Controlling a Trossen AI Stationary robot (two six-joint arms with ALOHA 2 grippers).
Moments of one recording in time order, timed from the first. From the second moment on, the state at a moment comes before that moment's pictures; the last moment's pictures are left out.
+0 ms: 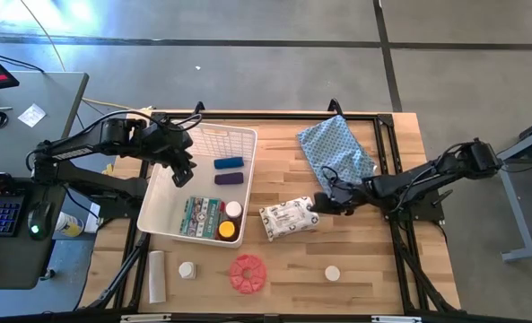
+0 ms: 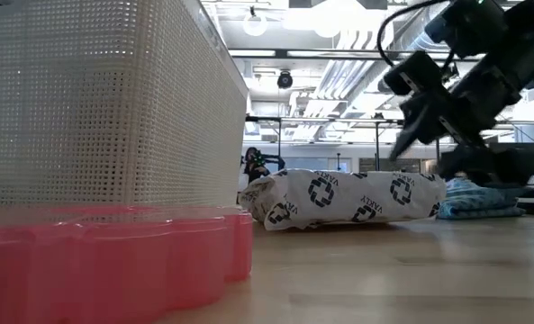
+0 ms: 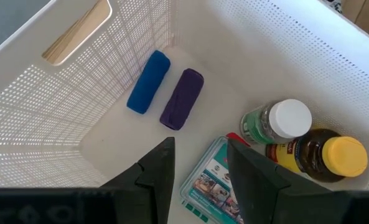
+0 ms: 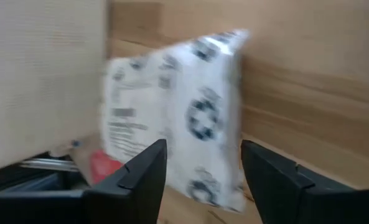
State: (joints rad) left arm 0.14 0.99 1.28 -1.28 -0.15 -0.39; right arm 0.14 1.22 0.38 0.13 0.03 1.57
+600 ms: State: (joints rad) left arm 0.14 0.99 1.28 -1.28 -0.15 -0.37; right arm 0.14 1.48 0.38 0.42 -0.09 1.52
